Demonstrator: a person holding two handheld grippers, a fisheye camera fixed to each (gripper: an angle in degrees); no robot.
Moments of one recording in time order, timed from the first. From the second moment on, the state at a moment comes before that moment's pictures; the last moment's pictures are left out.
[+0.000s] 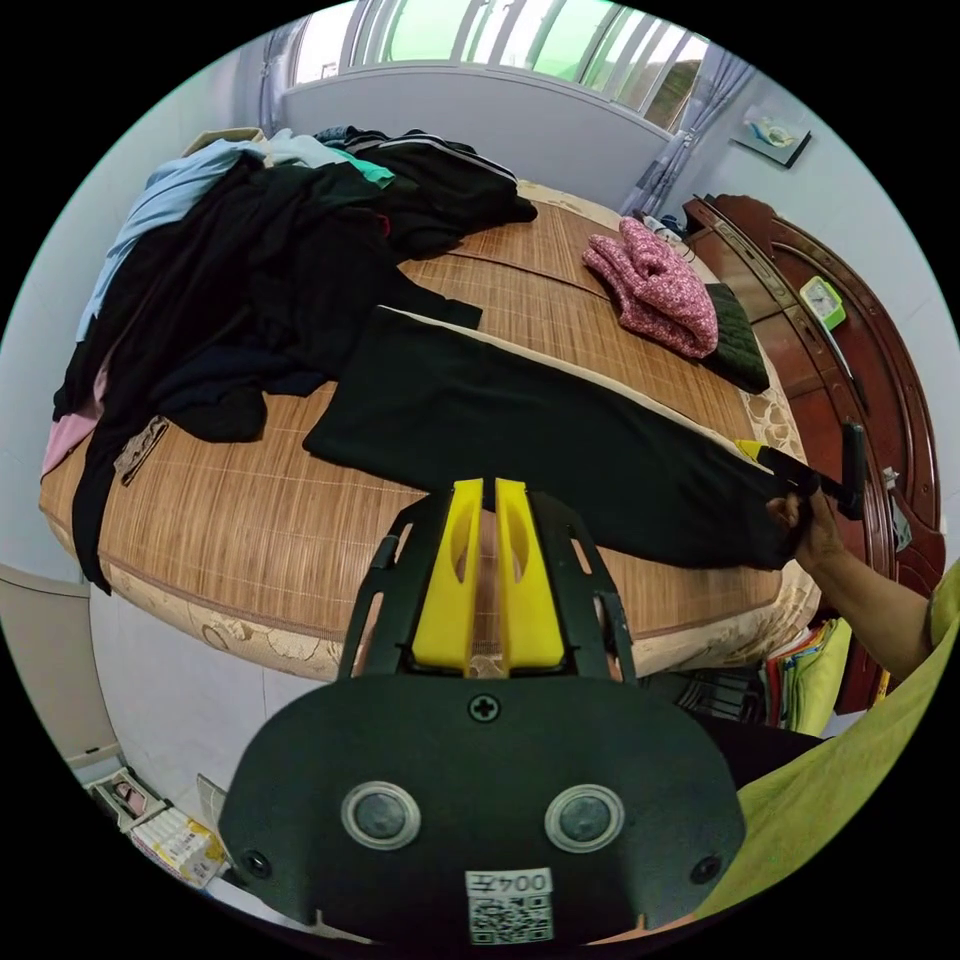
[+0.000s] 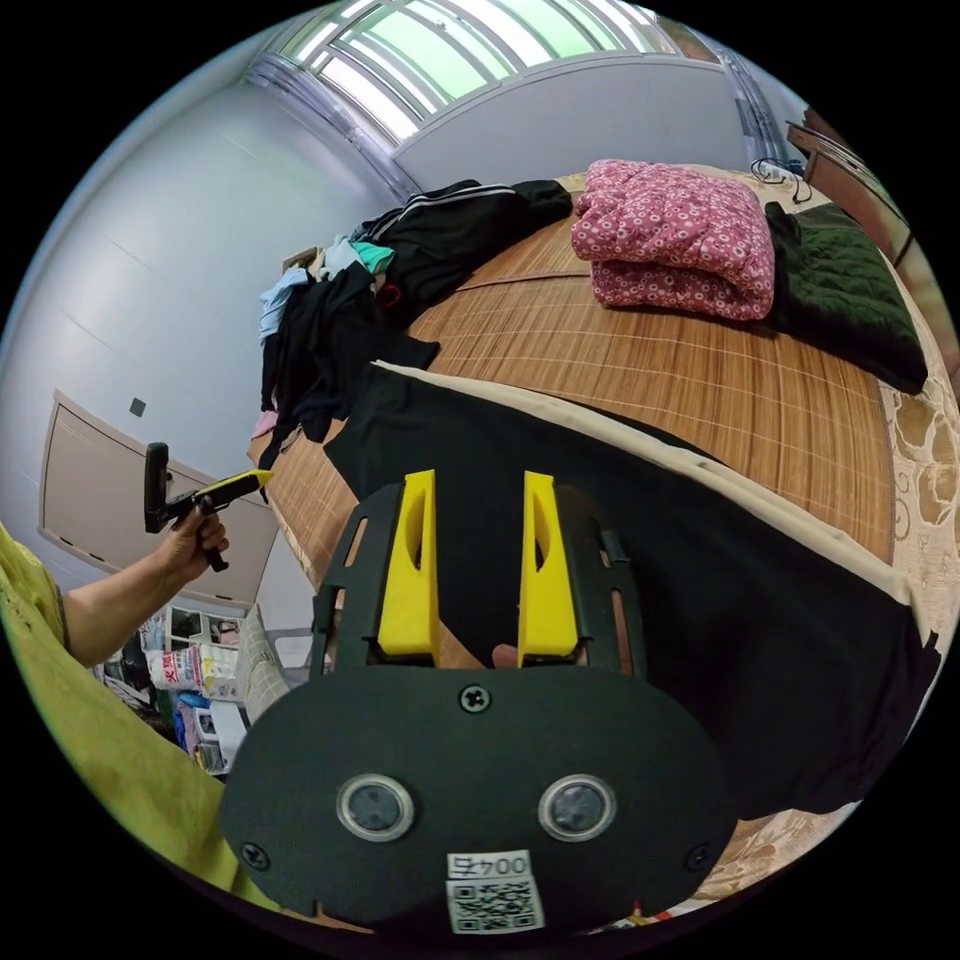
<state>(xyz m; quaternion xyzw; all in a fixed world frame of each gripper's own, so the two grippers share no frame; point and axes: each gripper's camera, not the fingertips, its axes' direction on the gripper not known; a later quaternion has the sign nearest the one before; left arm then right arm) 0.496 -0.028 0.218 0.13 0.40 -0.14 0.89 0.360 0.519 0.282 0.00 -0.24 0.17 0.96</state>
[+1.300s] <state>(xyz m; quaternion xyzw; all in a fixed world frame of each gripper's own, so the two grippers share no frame) 0.537 -0.124 0.170 0.12 0.41 -0.06 0.90 0.268 0.420 0.375 -0.18 -0.06 0.11 0.97</state>
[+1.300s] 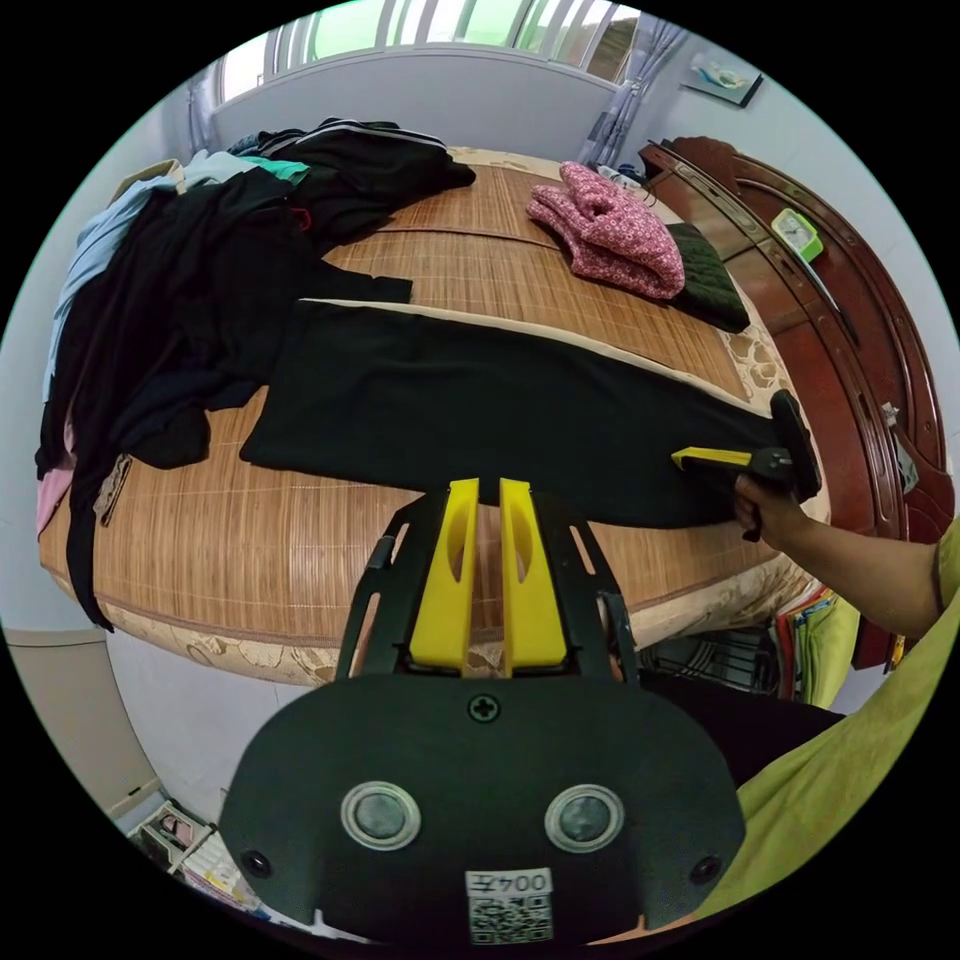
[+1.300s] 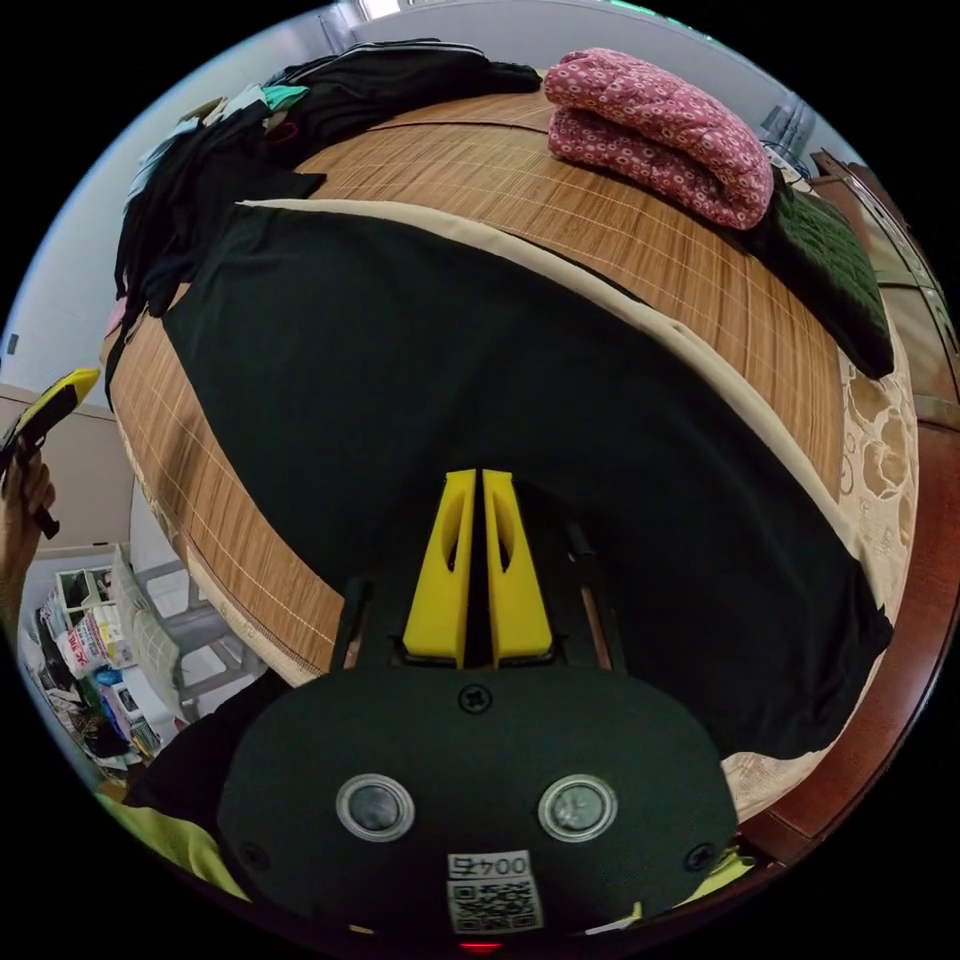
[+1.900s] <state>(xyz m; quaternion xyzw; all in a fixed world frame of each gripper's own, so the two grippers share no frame) 0.521 -0.178 0.191 0.12 0.44 -0.03 0.89 0.241 0.363 0.396 -0.20 -0.03 0.14 0.97</state>
